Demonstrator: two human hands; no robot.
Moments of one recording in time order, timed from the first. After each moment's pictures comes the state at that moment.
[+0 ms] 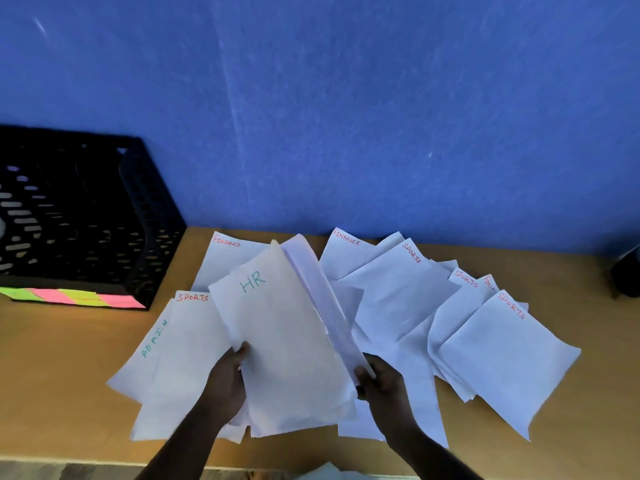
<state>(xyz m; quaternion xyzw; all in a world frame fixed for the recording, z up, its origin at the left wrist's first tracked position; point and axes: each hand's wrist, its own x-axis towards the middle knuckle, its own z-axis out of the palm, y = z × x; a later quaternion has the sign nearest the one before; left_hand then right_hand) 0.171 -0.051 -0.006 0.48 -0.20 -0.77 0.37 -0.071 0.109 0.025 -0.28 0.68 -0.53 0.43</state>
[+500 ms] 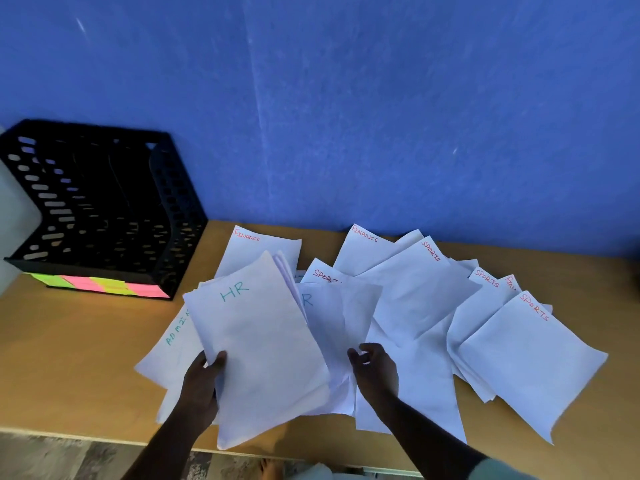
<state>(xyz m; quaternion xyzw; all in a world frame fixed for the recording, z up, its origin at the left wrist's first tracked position) 0.248 -0.052 -0.014 0.56 -0.26 -0.68 0.39 -0.045 0.055 -0.011 -0.26 0.88 -0.26 0.32</state>
